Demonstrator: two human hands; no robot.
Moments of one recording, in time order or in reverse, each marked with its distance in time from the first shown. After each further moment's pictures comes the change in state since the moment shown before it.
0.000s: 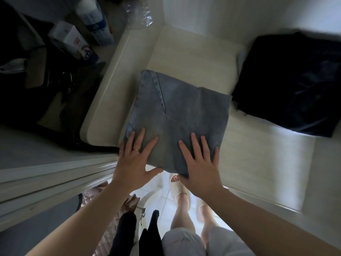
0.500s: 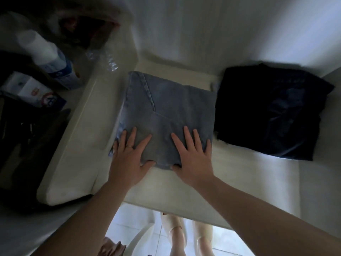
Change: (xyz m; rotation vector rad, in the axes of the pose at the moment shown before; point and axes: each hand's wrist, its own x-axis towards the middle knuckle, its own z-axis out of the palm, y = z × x) left_hand 0.129 0.028 -0.034 -0.059 0.109 0.029; right_hand 0.112 0.059 -0.024 0.044 0.072 0.094
